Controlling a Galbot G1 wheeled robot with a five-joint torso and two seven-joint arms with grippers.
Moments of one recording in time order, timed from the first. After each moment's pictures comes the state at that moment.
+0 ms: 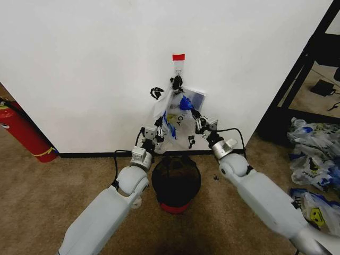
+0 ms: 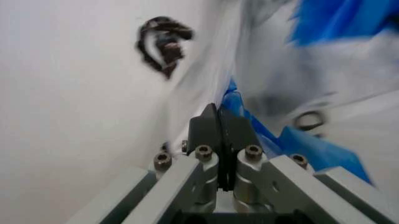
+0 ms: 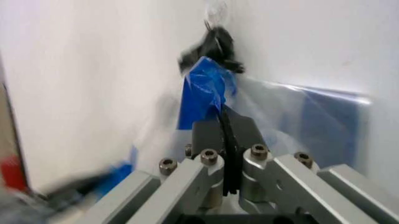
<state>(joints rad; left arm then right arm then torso) 0.83 -1.17 0.04 -1.69 -0.32 -0.13 -0.31 -0.72 1.03 -0.11 1.61 0.76 0.41 -0.03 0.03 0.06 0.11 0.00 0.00</state>
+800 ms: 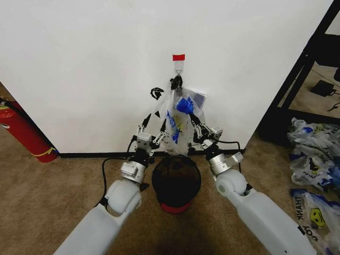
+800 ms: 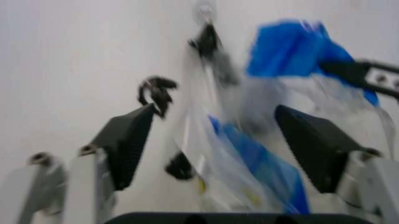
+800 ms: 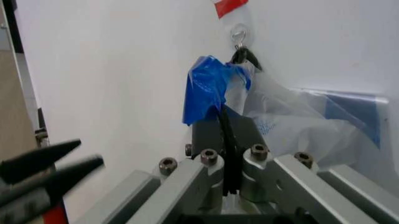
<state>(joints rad) 0.99 -1.12 0.05 -1.98 -0.12 0.02 -0.39 -0.85 1.05 -0.05 1.69 0.76 0.47 -0.09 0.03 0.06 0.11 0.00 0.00</state>
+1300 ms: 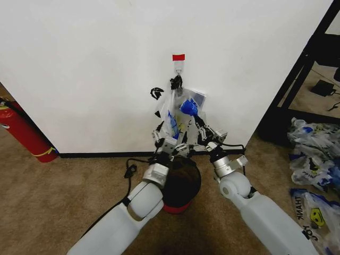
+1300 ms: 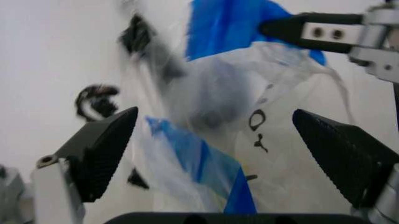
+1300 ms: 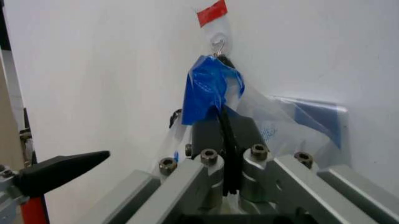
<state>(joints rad) 0.82 -1.15 0.26 -1.87 0.04 0.14 -0.43 -0.87 1.04 0.00 1.68 0.74 0.49 -0.09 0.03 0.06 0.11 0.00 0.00</state>
